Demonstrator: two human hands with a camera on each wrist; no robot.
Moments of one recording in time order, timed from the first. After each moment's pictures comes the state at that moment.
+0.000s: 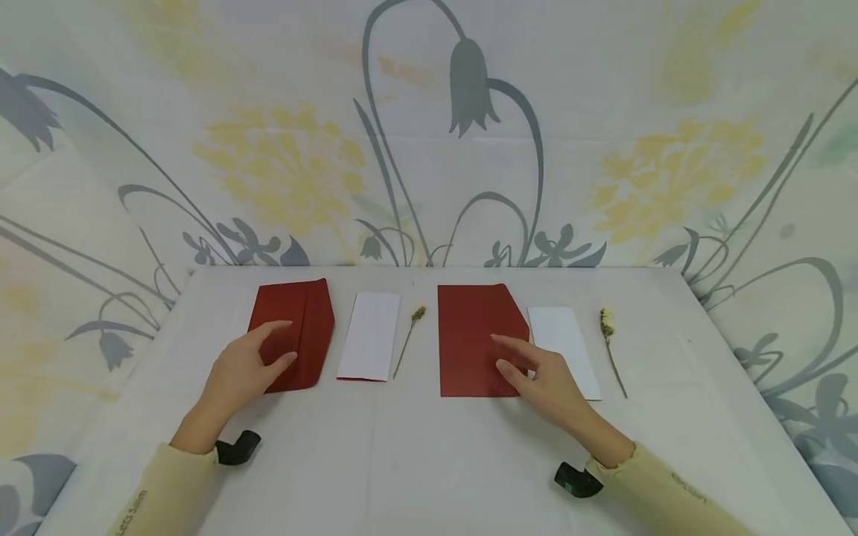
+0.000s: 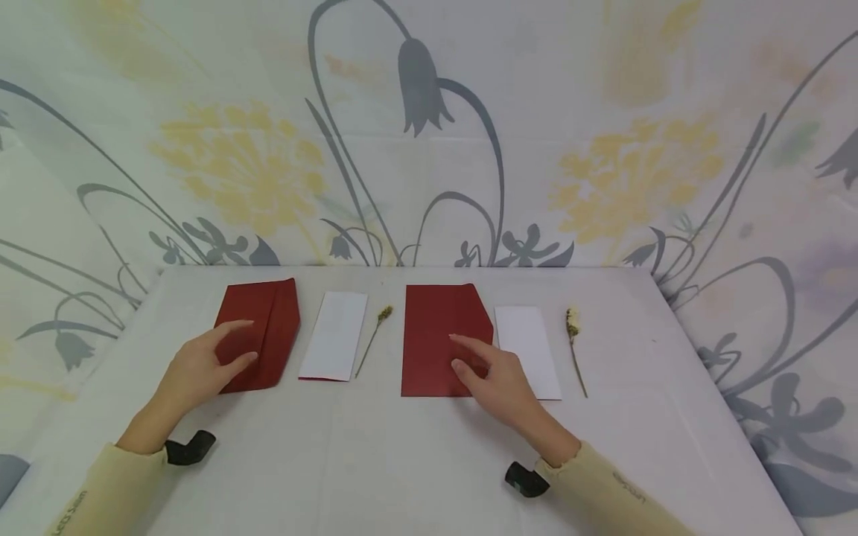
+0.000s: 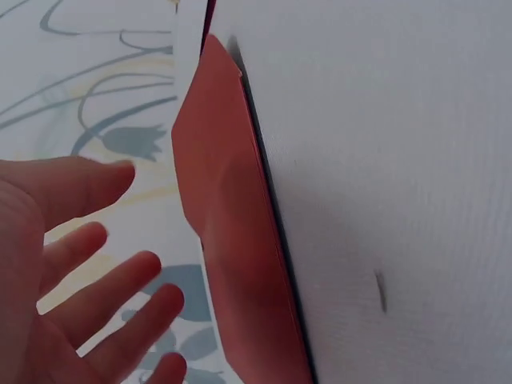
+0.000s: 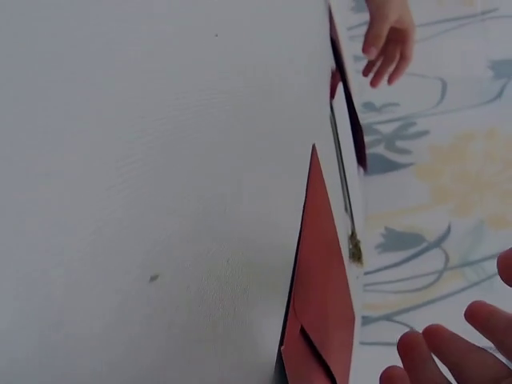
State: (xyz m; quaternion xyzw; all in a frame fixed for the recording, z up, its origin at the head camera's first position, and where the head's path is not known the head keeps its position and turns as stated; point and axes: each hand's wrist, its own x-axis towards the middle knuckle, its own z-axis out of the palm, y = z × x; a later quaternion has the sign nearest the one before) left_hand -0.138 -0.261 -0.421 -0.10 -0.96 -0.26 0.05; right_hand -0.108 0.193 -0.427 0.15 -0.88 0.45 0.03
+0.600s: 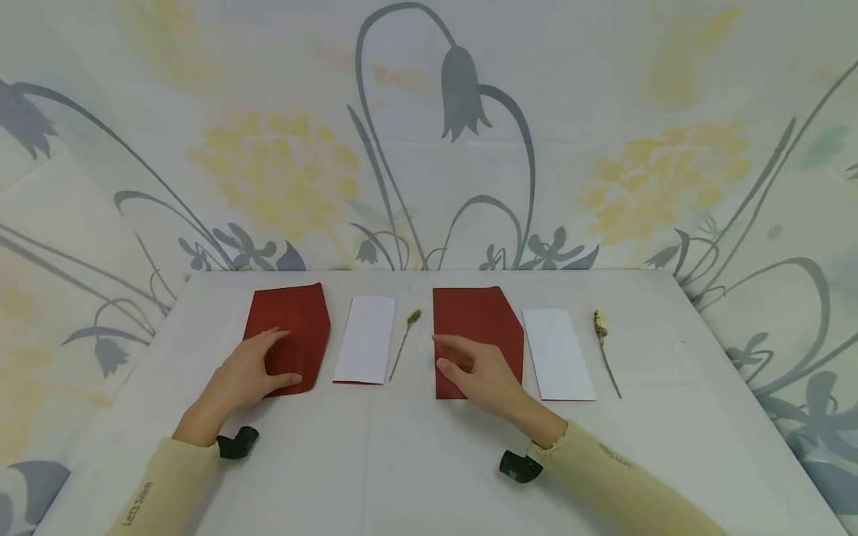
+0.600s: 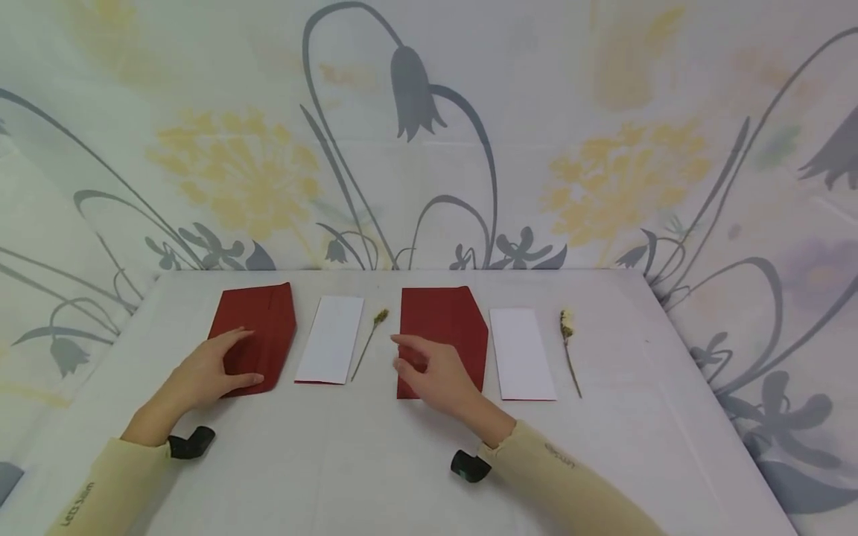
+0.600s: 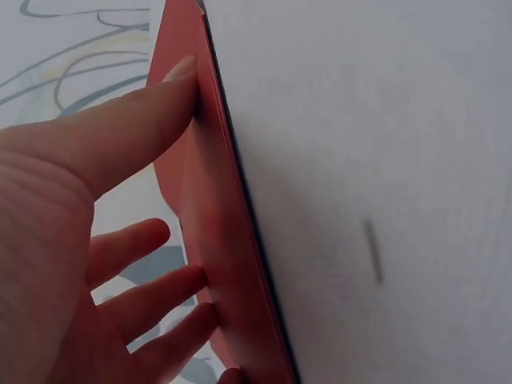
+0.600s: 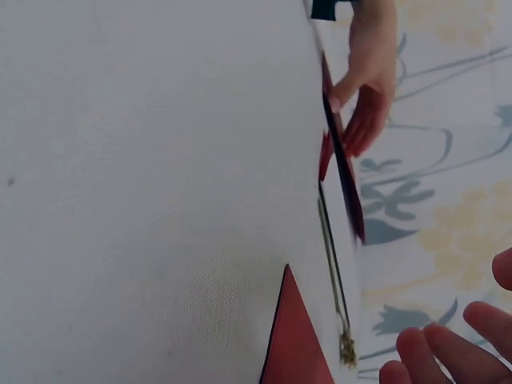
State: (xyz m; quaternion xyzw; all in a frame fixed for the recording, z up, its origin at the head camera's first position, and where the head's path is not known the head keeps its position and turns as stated) left_hand -0.152 -0.269 -0.436 -0.14 -0.97 -0.22 -0.04; right_hand -0.124 0.128 -0.428 0.21 -0.84 0.51 -0.01
